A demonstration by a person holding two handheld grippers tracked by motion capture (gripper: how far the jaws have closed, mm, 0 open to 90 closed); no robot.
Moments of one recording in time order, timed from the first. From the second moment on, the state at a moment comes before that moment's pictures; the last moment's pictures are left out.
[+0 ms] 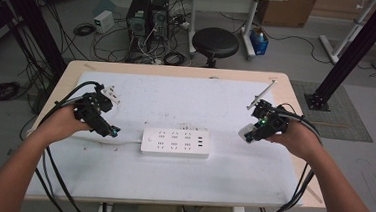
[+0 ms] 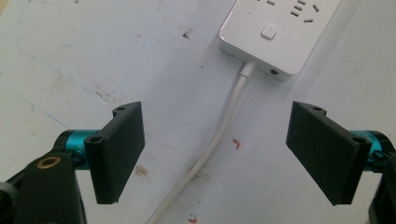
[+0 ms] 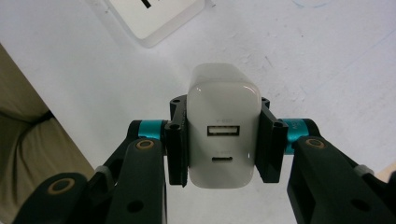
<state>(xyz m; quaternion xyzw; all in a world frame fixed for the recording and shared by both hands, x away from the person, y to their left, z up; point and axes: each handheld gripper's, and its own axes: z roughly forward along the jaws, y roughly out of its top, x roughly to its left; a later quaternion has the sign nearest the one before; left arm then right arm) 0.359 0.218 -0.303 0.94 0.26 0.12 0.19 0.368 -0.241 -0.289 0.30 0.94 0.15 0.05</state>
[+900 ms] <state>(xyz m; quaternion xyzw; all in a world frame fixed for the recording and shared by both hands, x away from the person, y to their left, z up) 0.372 0.231 -0.341 0.95 0.26 0.13 0.14 0.409 -0.143 -0.299 0.18 0.97 0.14 0.06</state>
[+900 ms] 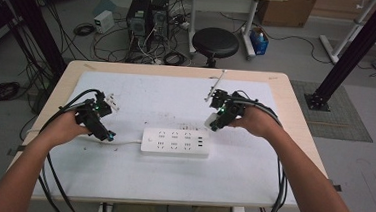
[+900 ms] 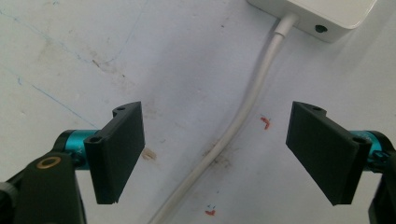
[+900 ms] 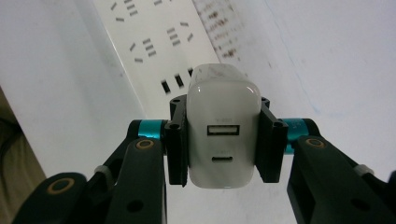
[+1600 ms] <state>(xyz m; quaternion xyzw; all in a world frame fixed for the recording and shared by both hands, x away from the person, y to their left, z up) 0.375 0.228 -0.346 0.95 0.25 0.13 0.14 0.416 -0.072 -0.342 0.09 0.99 0.08 0.03</state>
